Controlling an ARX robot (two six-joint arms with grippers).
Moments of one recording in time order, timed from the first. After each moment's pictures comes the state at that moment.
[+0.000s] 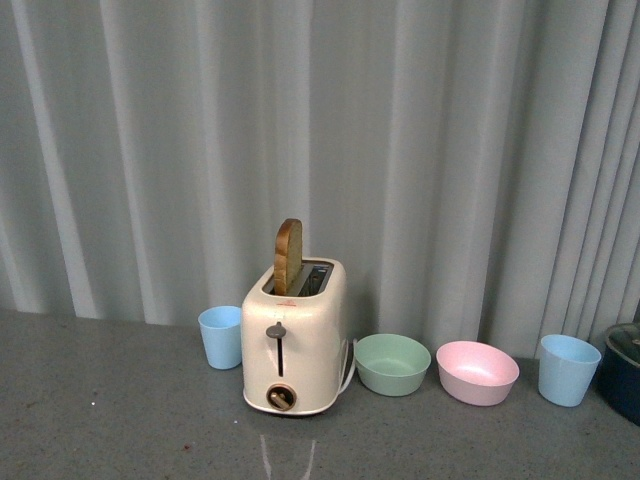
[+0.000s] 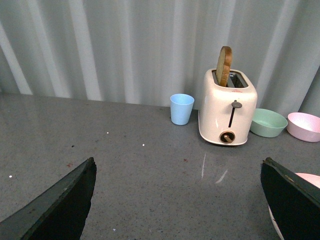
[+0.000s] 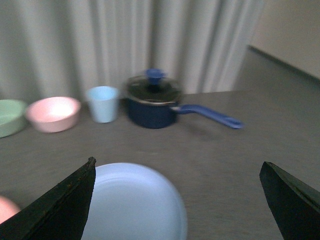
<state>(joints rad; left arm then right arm) 0.00 0.00 0.03 0.00 0.00 0.00 0.07 0.21 0.07 0.04 0.52 -0.02</state>
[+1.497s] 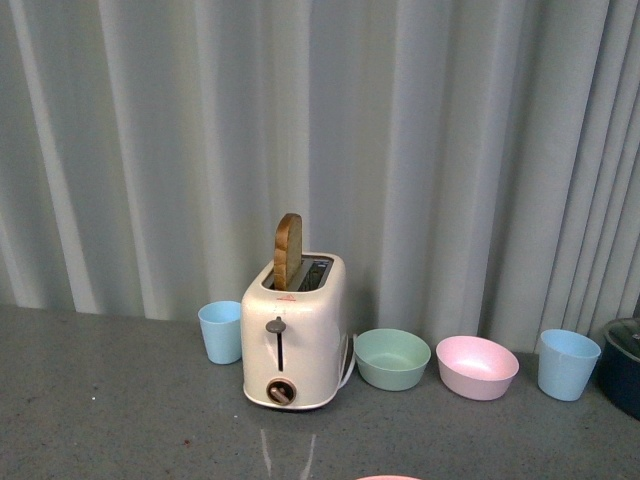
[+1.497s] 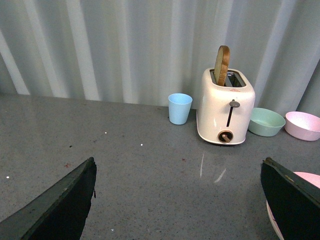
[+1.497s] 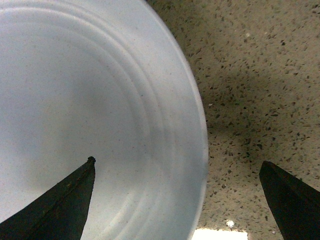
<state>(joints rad) 0.00 0.00 0.03 0.00 0.00 0.00 -0.52 1.98 0.74 0.19 -0.24 -0.37</state>
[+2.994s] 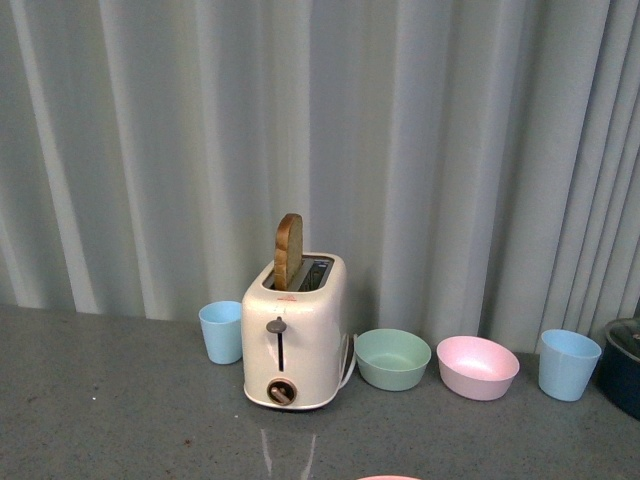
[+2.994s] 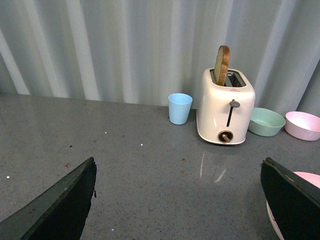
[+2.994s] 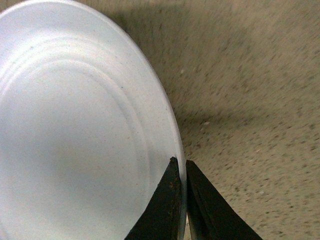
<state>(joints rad) 0.00 0.00 0.03 0.00 0.00 0.00 -0.64 1.80 0.70 0.18 -0.32 -0.34</state>
